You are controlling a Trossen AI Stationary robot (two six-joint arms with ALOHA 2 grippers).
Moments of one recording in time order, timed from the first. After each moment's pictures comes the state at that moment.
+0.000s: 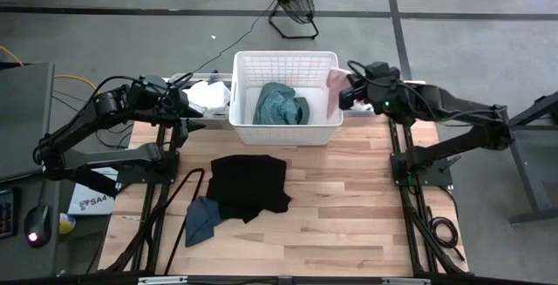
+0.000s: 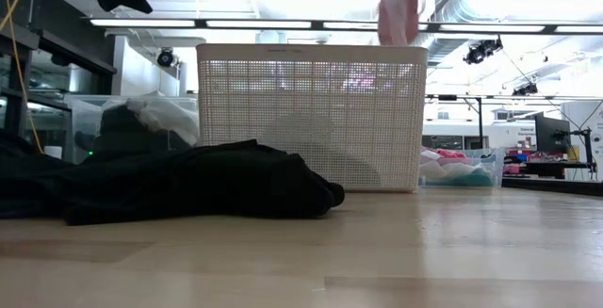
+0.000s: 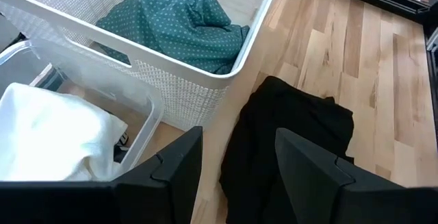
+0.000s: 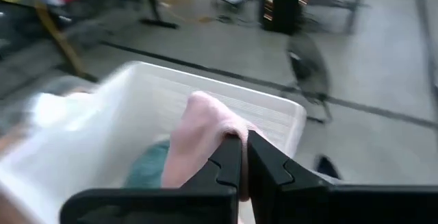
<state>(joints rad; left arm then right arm) 0.47 0.70 1.09 -1.04 0.18 -0.07 -0.10 1.15 1.40 -0.82 0.84 0.61</state>
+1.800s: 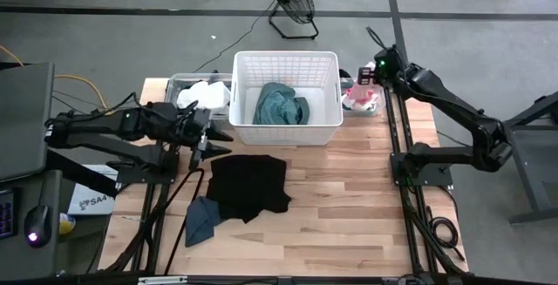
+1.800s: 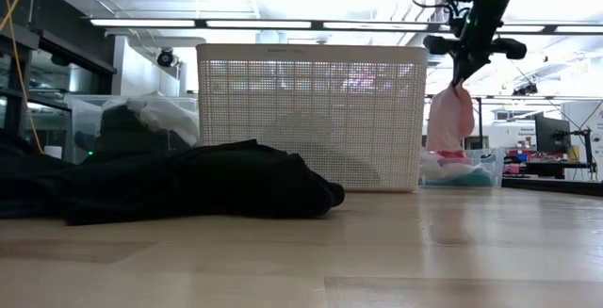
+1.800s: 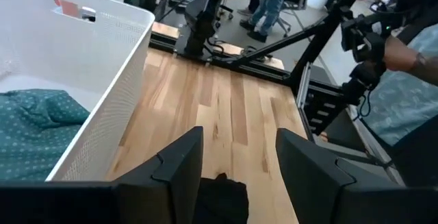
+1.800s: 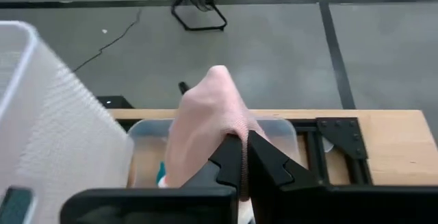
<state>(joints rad) -0.04 0.77 0.92 -0.40 0.03 -0.32 -0.87 1.13 1.04 -0.74 0.43 0.56</state>
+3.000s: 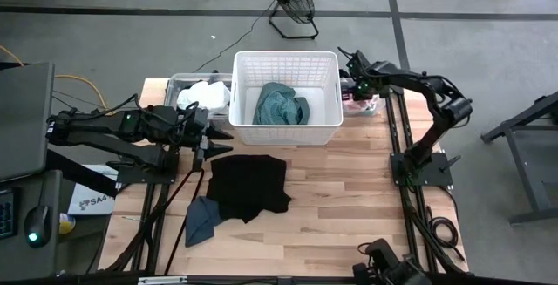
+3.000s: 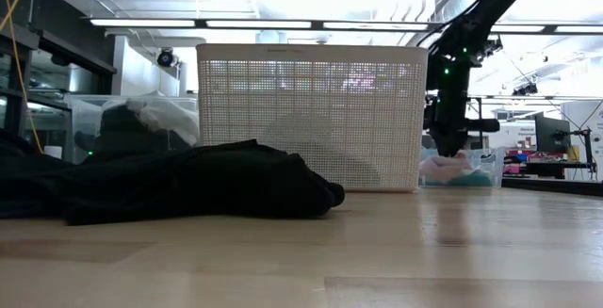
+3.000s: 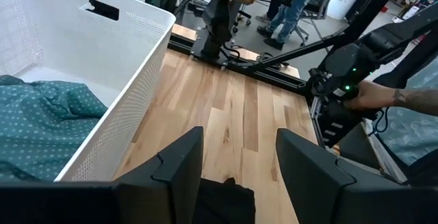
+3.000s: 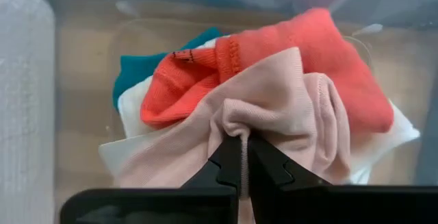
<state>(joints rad) -0.09 0.77 0.92 -0.40 -0.09 -0.38 -0.99 1.67 1.04 -0.69 0.09 0.49</state>
